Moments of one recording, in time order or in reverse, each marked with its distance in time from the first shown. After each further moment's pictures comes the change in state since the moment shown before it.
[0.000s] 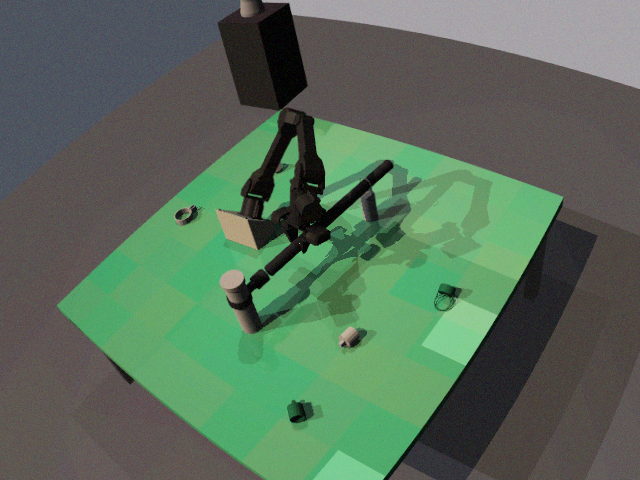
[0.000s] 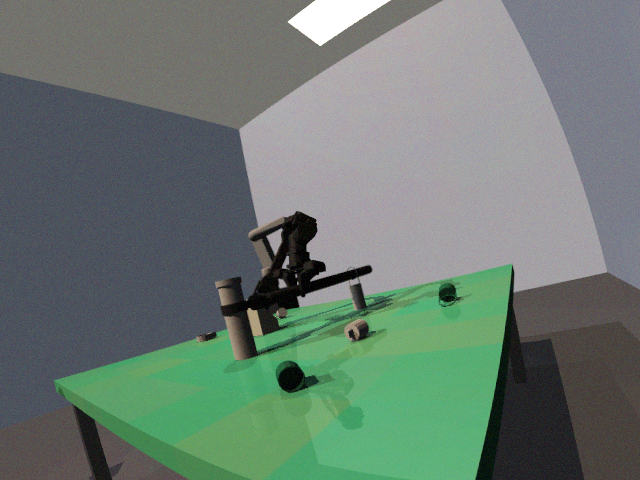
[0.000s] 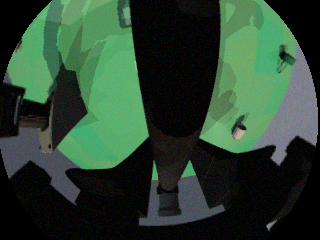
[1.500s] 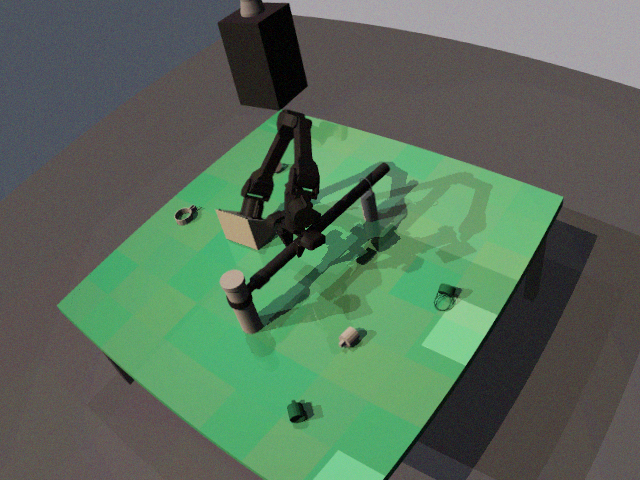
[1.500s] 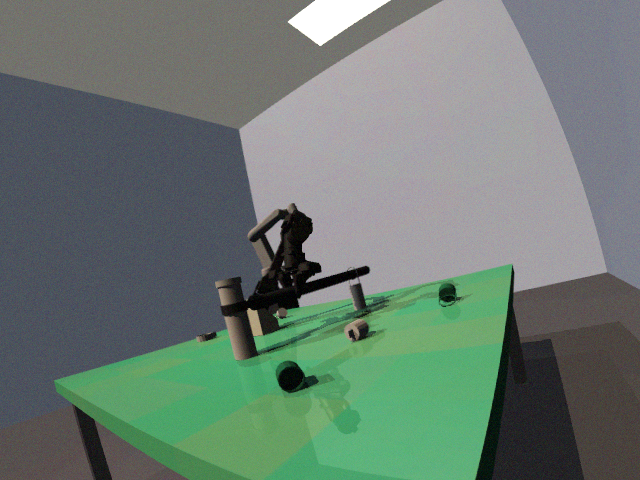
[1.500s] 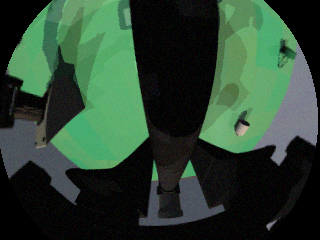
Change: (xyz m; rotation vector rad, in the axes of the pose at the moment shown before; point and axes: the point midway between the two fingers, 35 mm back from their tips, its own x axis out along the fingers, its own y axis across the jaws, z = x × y) arm 0.005 0.000 -0.019 0.003 -0.010 0.003
